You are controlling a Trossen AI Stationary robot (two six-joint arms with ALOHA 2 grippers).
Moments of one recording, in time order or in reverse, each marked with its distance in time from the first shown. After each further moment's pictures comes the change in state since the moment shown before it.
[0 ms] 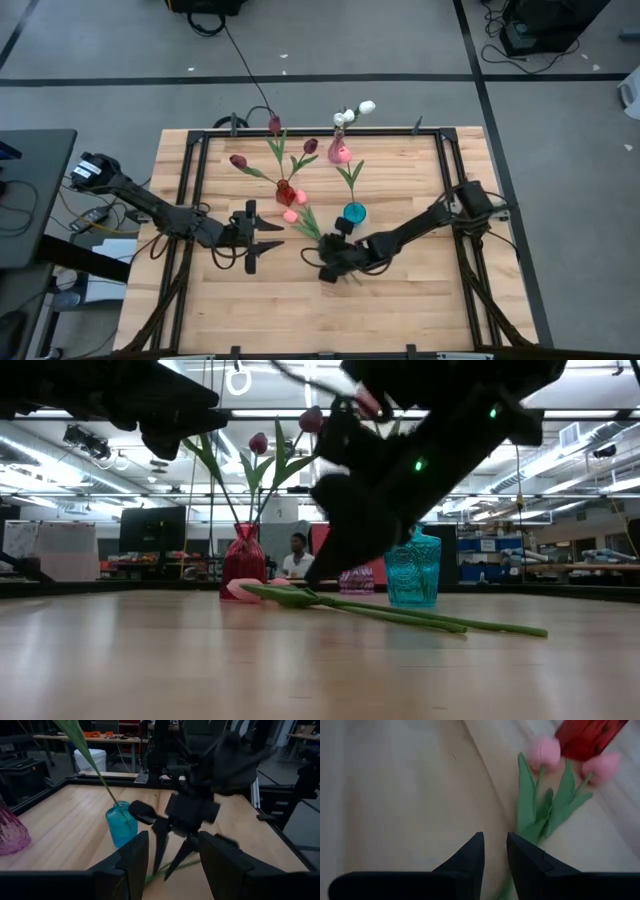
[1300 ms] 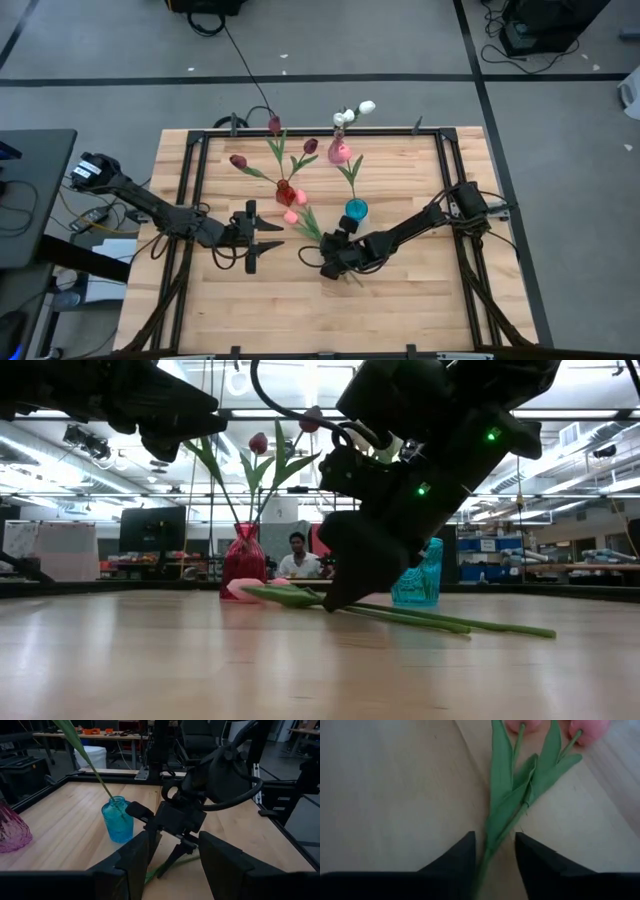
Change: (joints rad) left arm 0.000 0.000 0.000 -0.020 0.001 0.001; right arm -0.021 0.045 0.021 -0.141 0.016 0.104
